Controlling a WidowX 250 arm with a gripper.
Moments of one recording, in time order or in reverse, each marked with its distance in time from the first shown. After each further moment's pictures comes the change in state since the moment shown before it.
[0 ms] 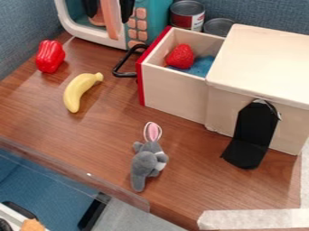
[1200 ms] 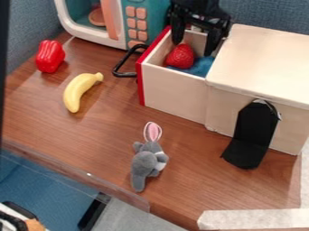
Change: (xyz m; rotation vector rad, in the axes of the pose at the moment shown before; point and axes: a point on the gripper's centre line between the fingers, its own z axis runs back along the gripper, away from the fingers) arm 0.008 -0.146 -0.044 0.006 0.076 -0.305
